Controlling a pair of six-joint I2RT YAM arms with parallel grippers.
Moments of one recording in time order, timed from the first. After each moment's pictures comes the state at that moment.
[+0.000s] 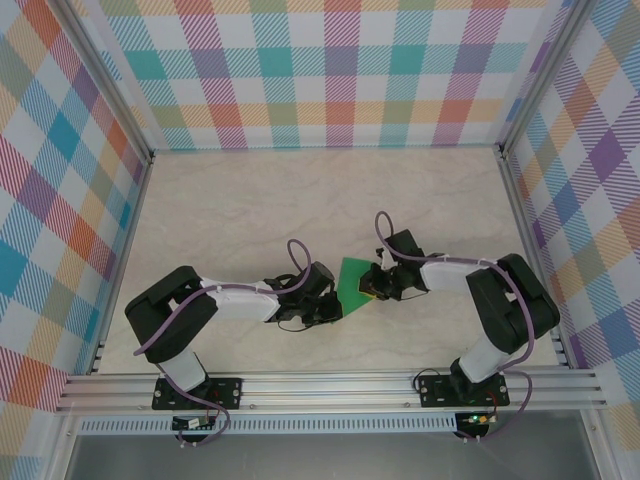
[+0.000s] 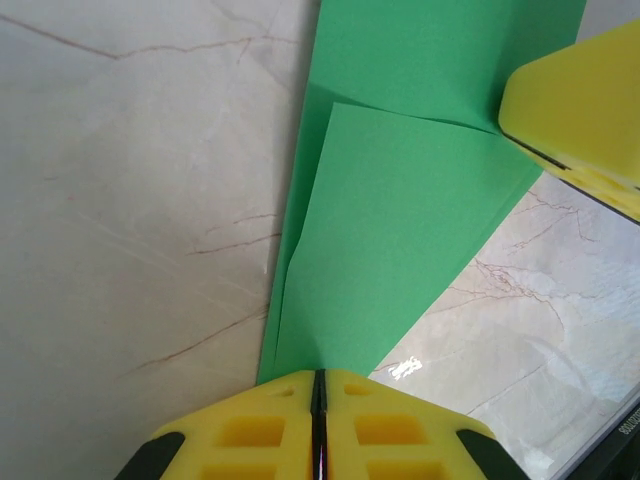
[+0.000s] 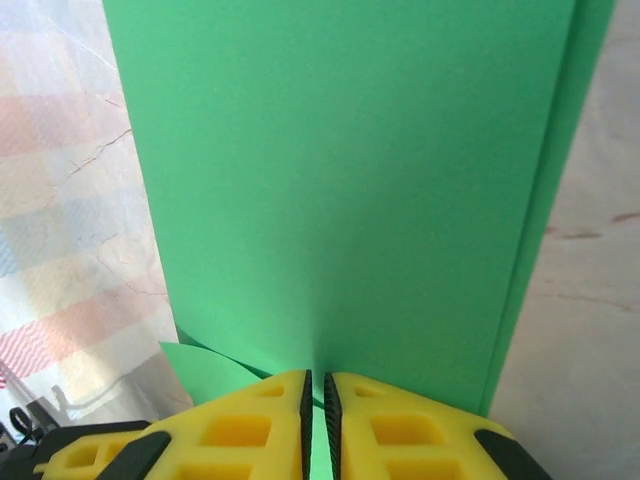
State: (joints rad) left arm -0.94 1.68 0.75 -0.04 0.21 -1.05; right arm 0.45 1.61 0.66 -0.15 -0.53 0.73
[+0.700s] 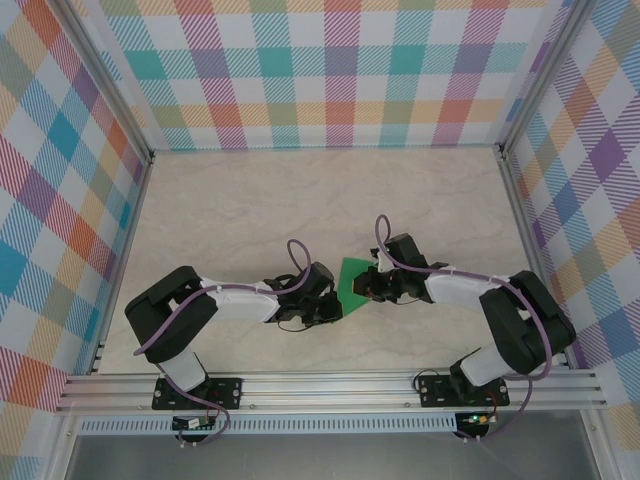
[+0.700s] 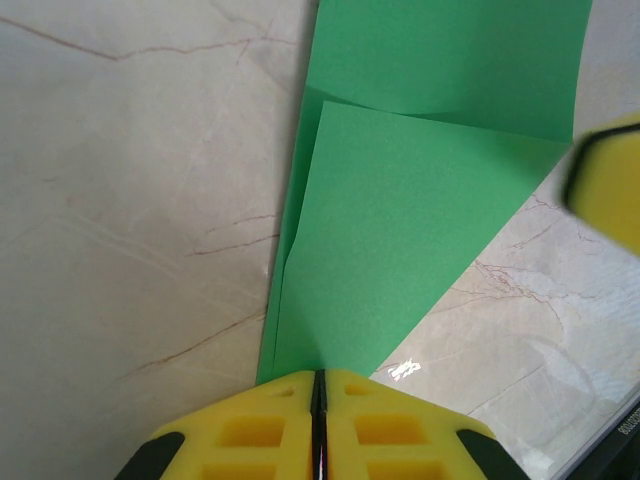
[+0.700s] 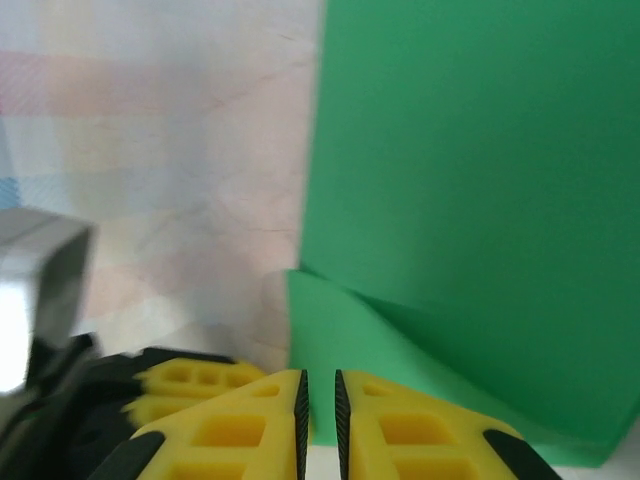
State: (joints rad) left arm -0.94 1.68 0.74 -0.03 0.21 -1.05; right arm 0.52 1.51 0.60 -0.06 -0.56 0.74
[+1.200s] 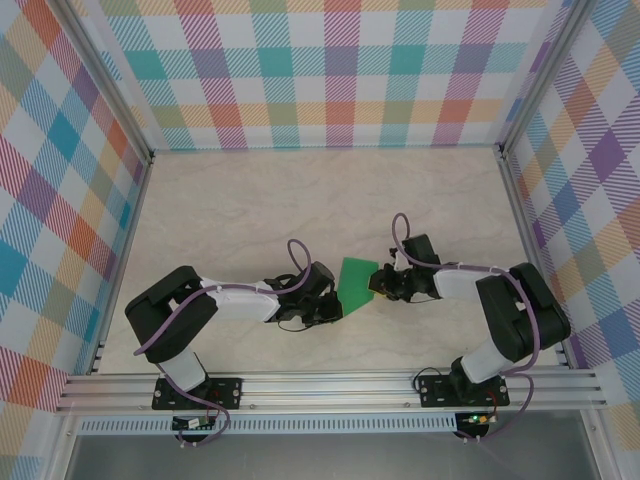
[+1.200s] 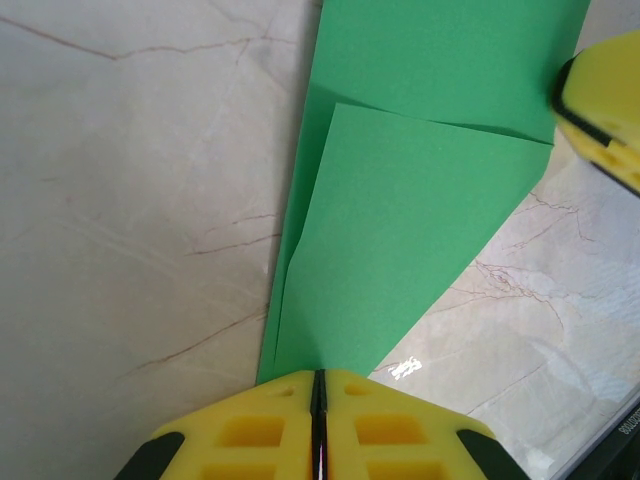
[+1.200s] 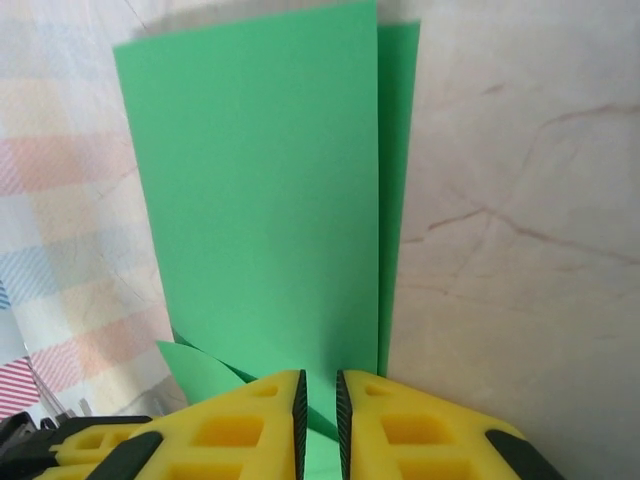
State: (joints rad) left arm -0.94 1.68 0.75 -0.04 0.21 -1.05; right arm 0.38 1.54 0.56 -0.02 -0.58 0.73
